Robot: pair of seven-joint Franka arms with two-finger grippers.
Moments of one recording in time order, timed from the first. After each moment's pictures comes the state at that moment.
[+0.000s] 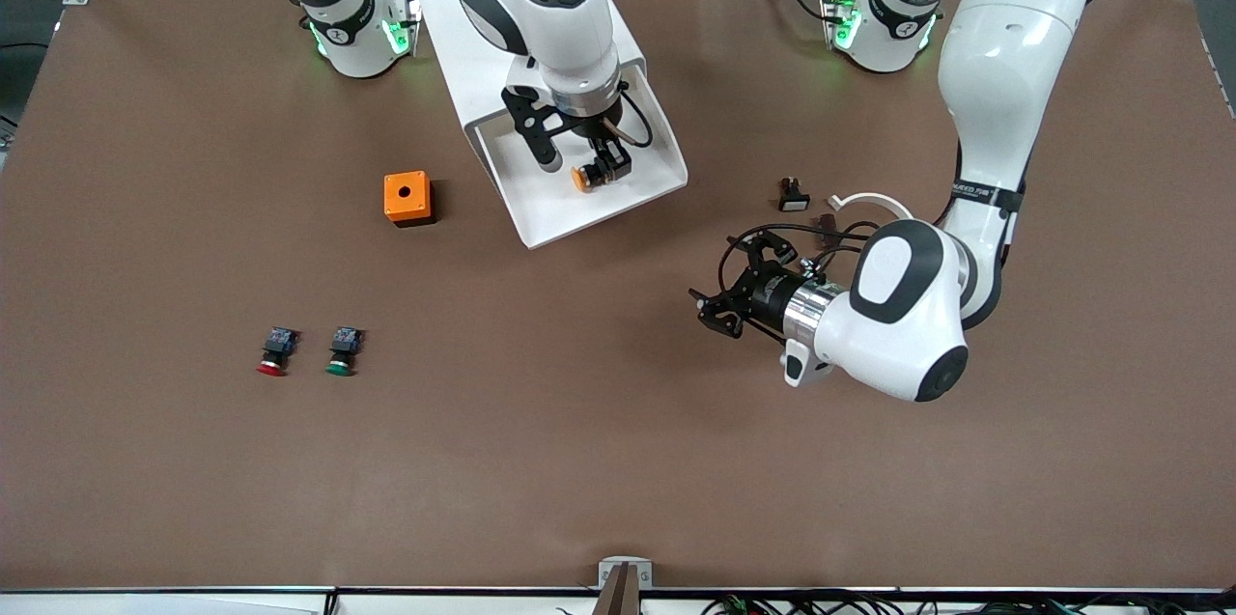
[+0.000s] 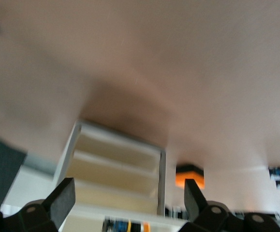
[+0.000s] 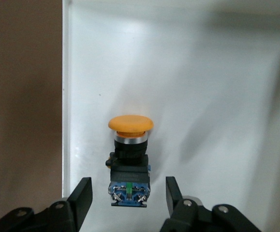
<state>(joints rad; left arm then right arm) -0.25 0.78 -0.17 -1.16 -0.58 1.59 -1.18 0.93 0.28 -0.08 -1.71 0.12 2.05 1.88</state>
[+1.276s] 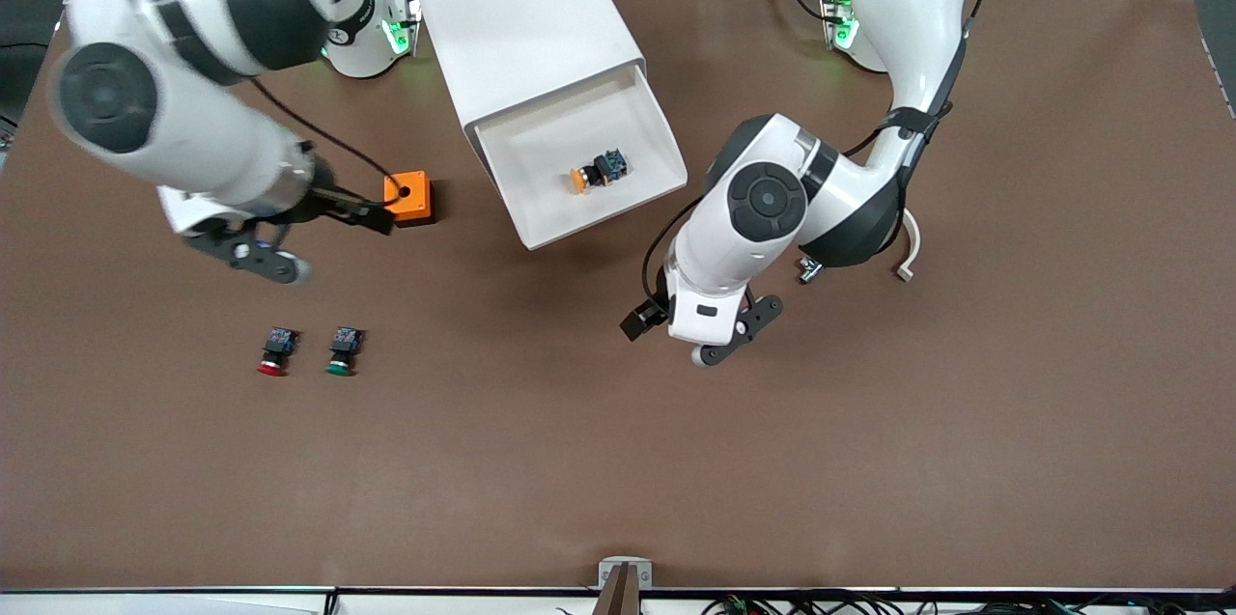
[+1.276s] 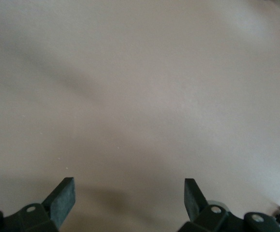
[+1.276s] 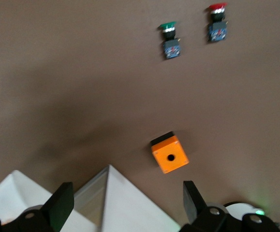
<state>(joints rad) -0.51 0.71 -0.17 -1.18 -0.08 2.03 -1.24 0.35 0.22 -0.12 -1.47 0.11 1.49 0.54</state>
